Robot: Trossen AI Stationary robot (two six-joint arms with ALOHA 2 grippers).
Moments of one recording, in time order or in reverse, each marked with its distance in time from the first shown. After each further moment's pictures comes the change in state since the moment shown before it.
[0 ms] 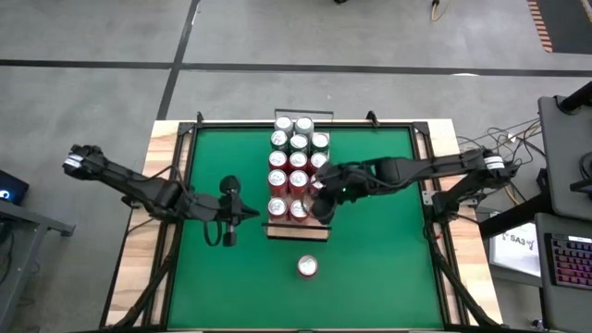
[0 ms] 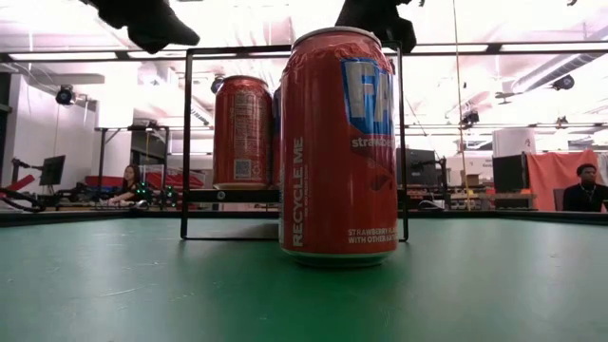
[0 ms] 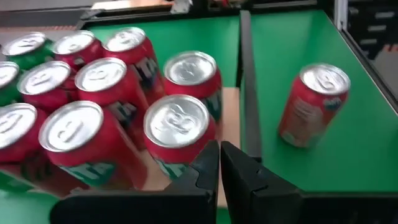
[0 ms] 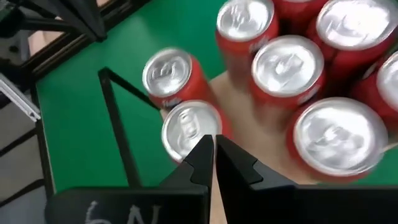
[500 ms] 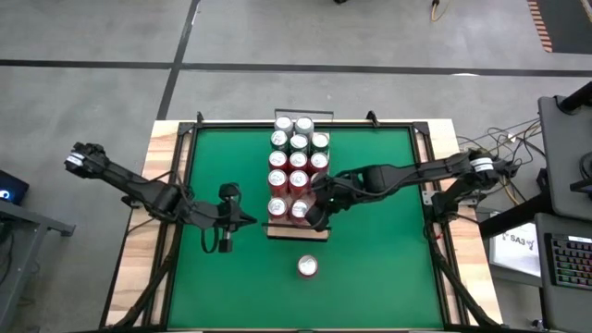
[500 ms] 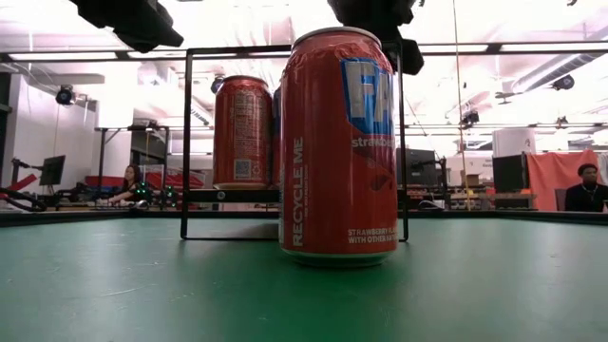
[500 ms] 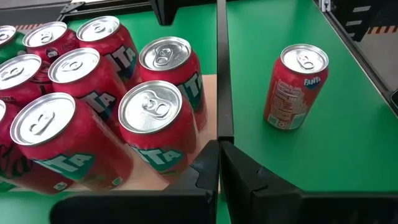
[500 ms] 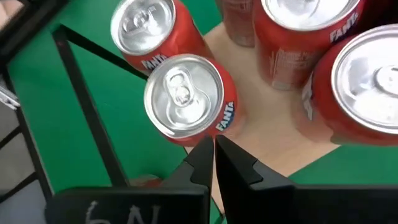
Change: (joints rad) left arm -0.065 0.009 -0.003 -0.038 -0.002 -0.008; right arm 0.024 0.091 0.000 -0.048 -0.044 0.128
